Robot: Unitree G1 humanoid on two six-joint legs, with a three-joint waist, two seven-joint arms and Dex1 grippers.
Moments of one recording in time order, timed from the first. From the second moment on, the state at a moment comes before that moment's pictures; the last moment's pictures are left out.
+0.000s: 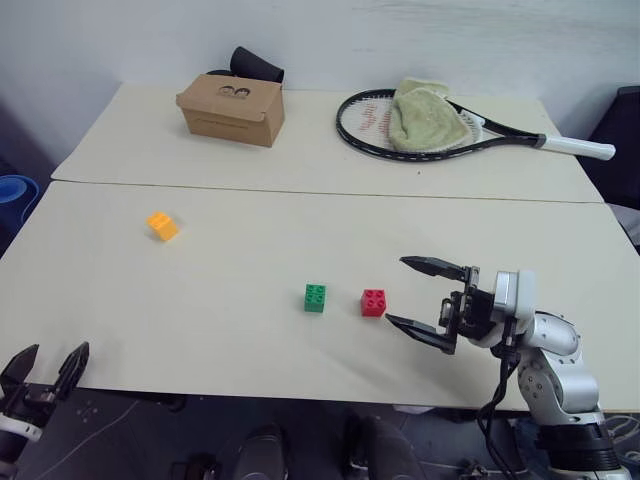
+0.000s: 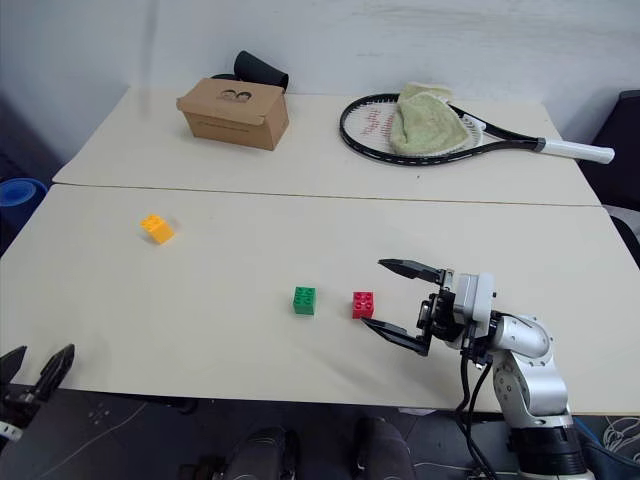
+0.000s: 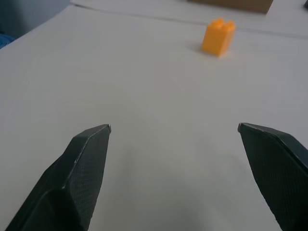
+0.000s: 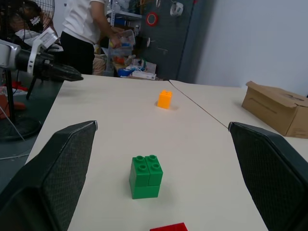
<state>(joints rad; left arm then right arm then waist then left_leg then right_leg) 0.28 0.48 0.80 -0.03 -0.68 0.22 -0.63 -0.14 -0.49 -0.08 -0.14 0.59 -0.12 1.21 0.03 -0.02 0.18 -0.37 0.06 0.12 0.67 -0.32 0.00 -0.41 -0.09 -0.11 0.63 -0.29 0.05</state>
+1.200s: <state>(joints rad) -0.89 0.82 0.21 1.26 -0.12 -0.01 -0.87 0.06 -0.46 -0.20 0.08 0.58 -0.52 1.34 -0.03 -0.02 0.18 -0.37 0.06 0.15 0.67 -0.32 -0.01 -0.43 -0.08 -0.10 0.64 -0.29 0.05</state>
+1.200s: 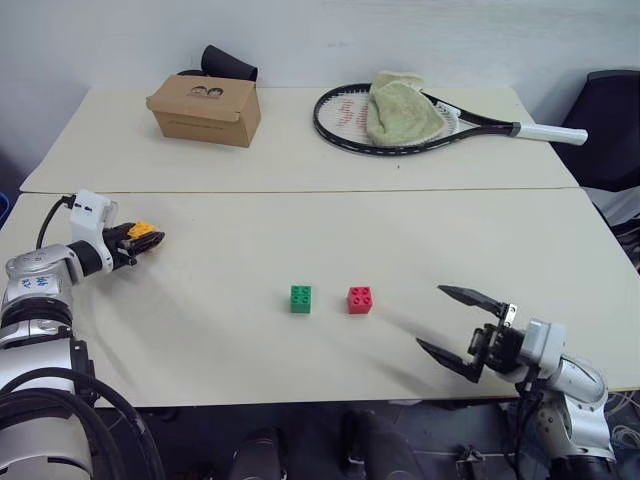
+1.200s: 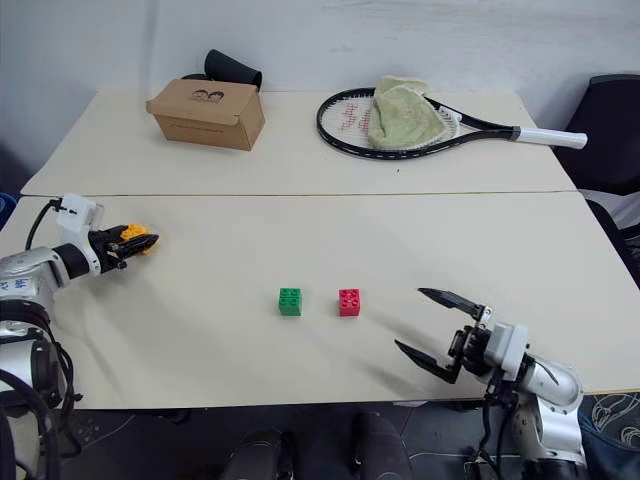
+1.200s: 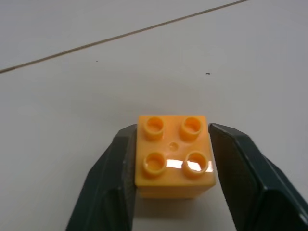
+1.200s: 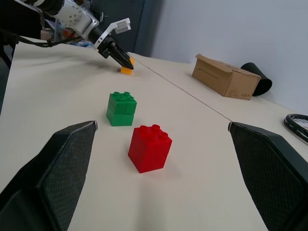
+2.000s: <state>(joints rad) -0.53 0.73 -0.02 0.44 -0.30 -0.03 -1.50 0.04 -0.65 -0.16 0.58 0.75 -0.72 1.55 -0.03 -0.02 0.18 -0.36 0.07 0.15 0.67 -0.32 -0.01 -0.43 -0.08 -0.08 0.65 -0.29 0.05</state>
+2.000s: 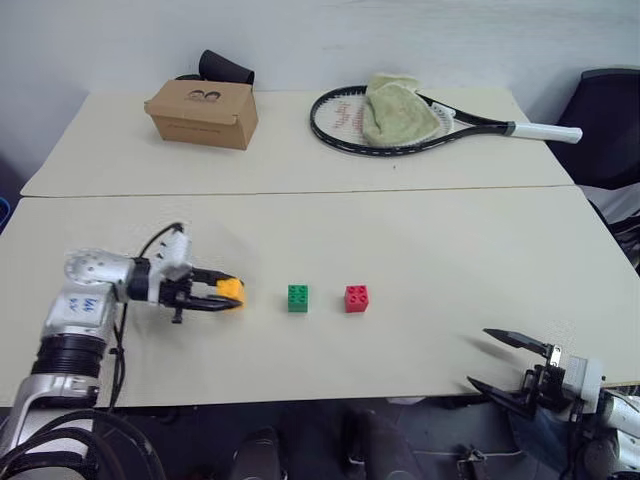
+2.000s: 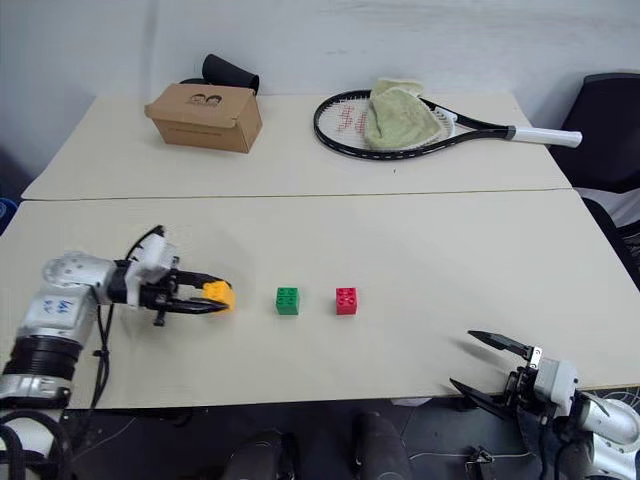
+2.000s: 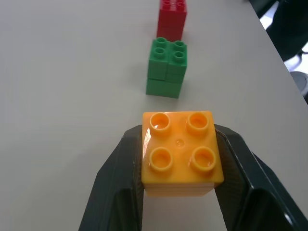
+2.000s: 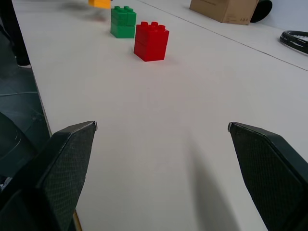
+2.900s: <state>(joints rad) -0.38 0.87 0.08 0.45 -0.31 -0.13 -1.47 -0.03 -0.69 -0.14 0.20 0.70 -0.49 1.49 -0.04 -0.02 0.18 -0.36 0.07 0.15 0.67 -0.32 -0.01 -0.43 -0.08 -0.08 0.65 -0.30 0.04</state>
